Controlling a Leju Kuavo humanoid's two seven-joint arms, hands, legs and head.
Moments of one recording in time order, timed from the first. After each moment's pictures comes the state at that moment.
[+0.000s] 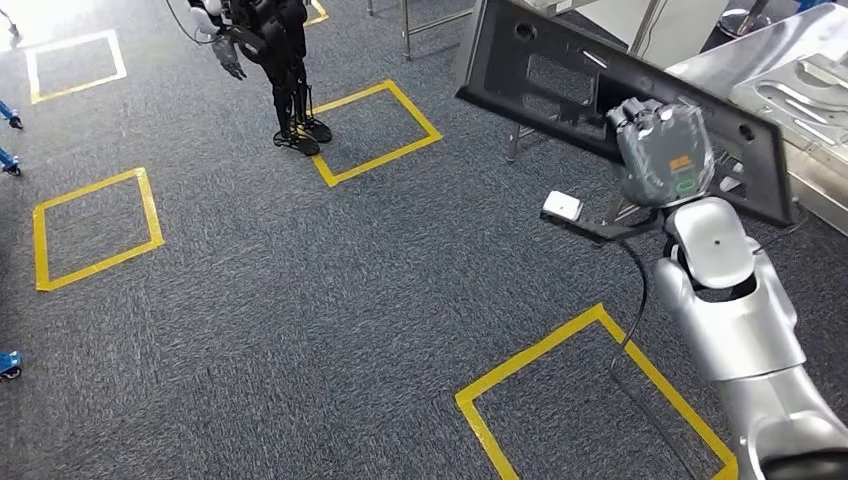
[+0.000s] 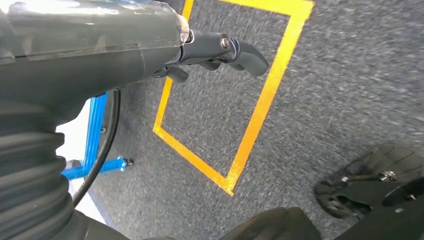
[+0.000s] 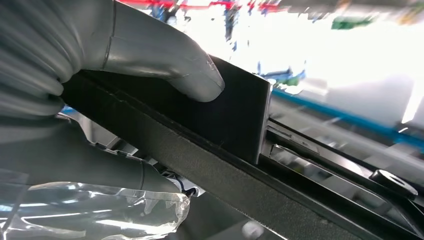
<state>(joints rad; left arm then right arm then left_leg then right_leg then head) -0.08 -0.15 0.74 -0.20 -1.44 -0.05 -0.03 -0.62 -0.46 0.25 -1.55 1.32 -0.31 -0.10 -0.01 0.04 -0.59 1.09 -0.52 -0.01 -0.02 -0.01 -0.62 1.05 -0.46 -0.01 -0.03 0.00</state>
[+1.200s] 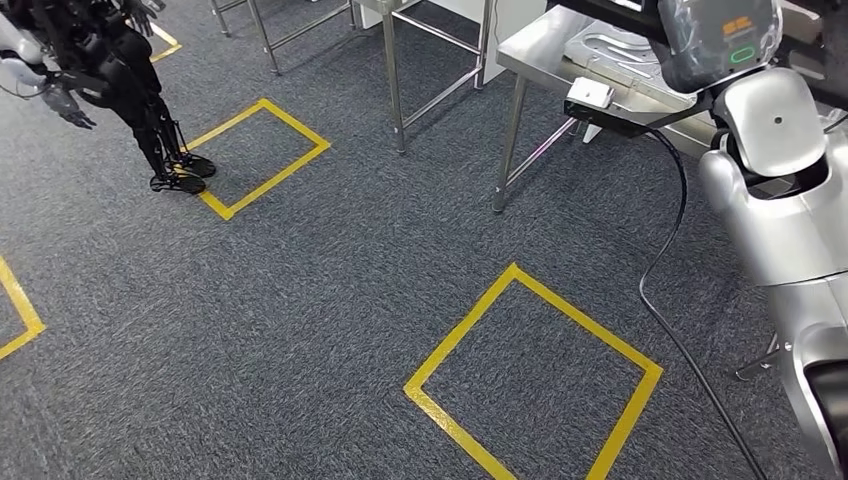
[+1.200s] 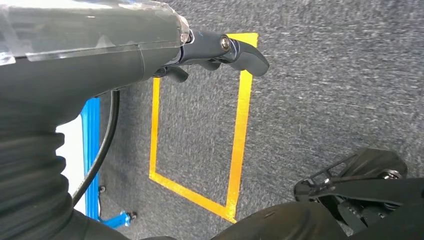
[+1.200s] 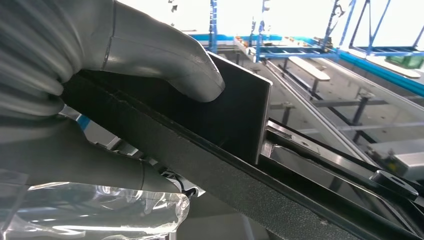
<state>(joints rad) -0.07 -0.15 0.77 -0.20 -1.43 -0.06 -0.05 -1.00 -0.57 0.45 -1.44 1.25 -0.20 -0.06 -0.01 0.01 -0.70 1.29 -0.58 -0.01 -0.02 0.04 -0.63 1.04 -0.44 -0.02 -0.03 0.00</state>
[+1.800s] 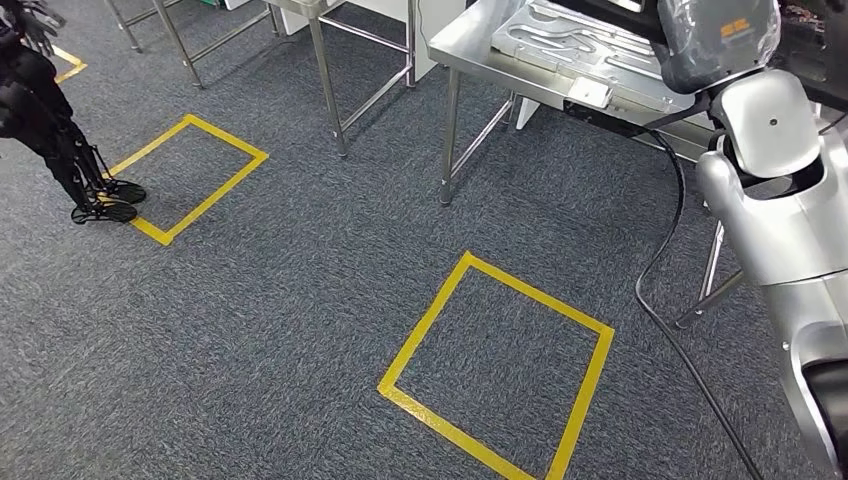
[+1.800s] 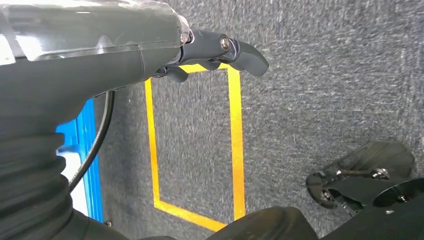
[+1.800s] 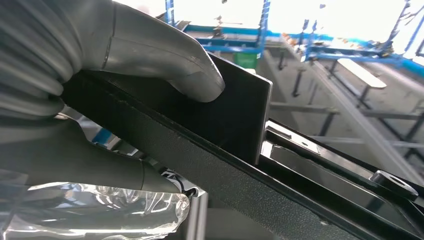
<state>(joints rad) -0.07 -0.15 0.78 -0.20 -1.42 -0.06 -0.05 -1.00 -0.57 0.45 -1.42 1.27 -0.22 -0.04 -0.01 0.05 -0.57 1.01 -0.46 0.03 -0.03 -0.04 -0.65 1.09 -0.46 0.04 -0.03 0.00</state>
